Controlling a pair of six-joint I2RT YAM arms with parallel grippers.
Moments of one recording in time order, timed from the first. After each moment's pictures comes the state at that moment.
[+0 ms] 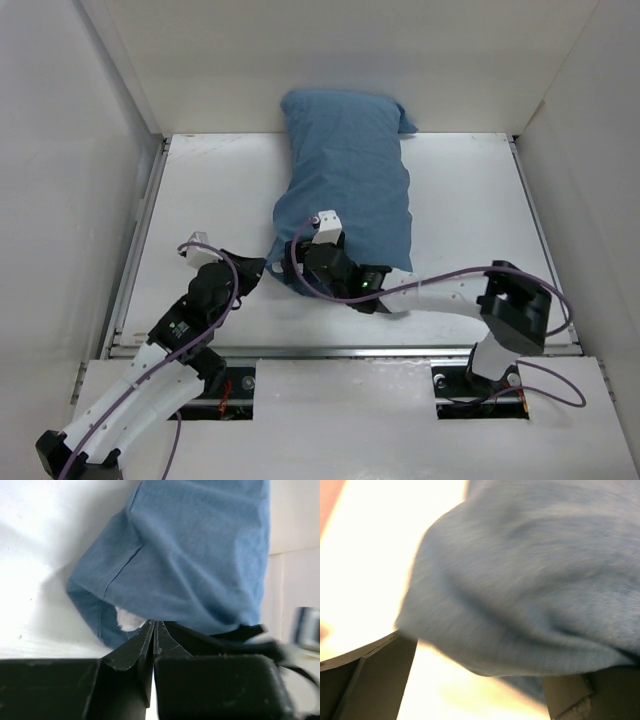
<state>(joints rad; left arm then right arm) -0.62 0.48 0.46 -0.37 -0.37 -1.14 1.14 1.70 1.06 0.16 0.61 0.63</state>
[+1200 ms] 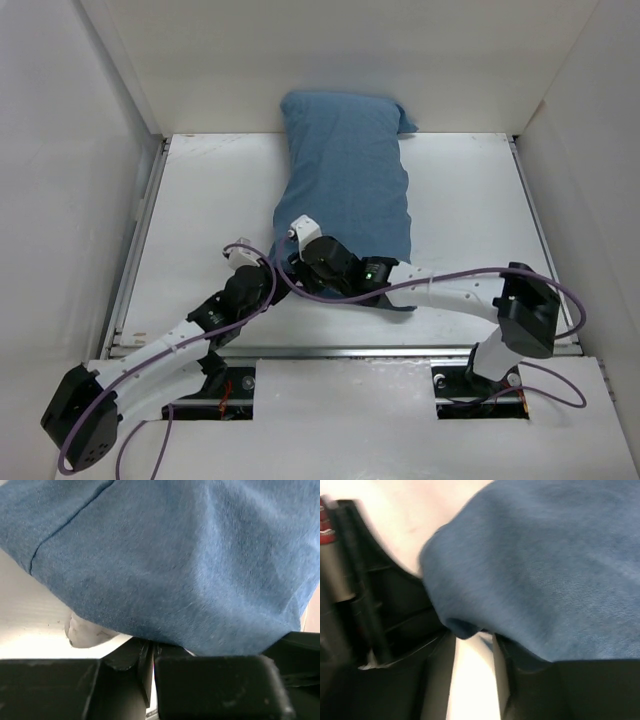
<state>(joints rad) -0.72 0.79 0.28 0.02 -0.21 -1.17 1.14 1.60 1.15 -0.16 0.27 0.25</state>
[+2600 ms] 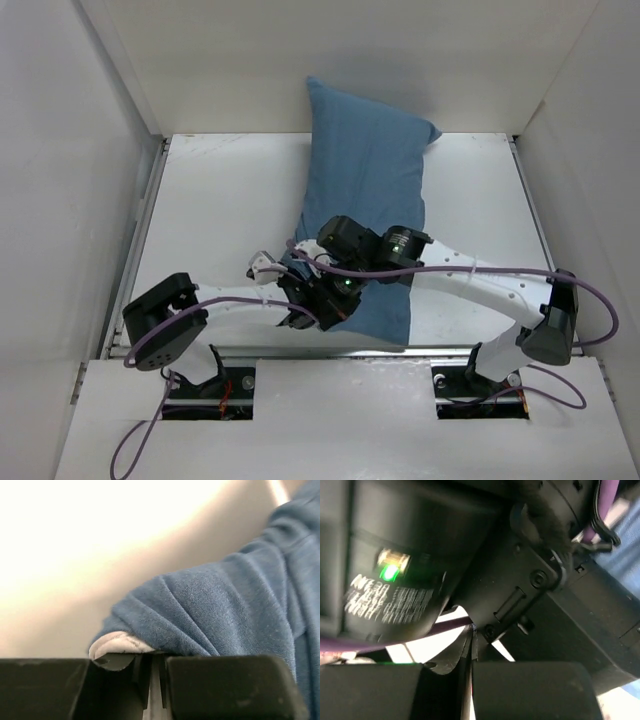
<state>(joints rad) -1.11 1.49 0.73 -0.49 -1.12 -2.01 1.11 1.53 1.47 -0.87 -0.48 0.33</state>
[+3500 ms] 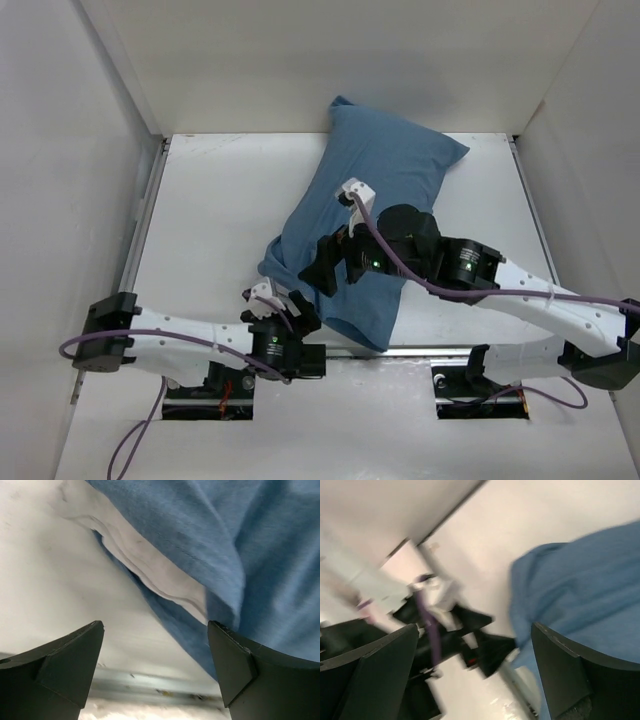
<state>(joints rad) -1.59 1.21 0.71 -1.06 -1.08 -2.03 1.16 1.23 1.40 -0.50 0.02 0.41</state>
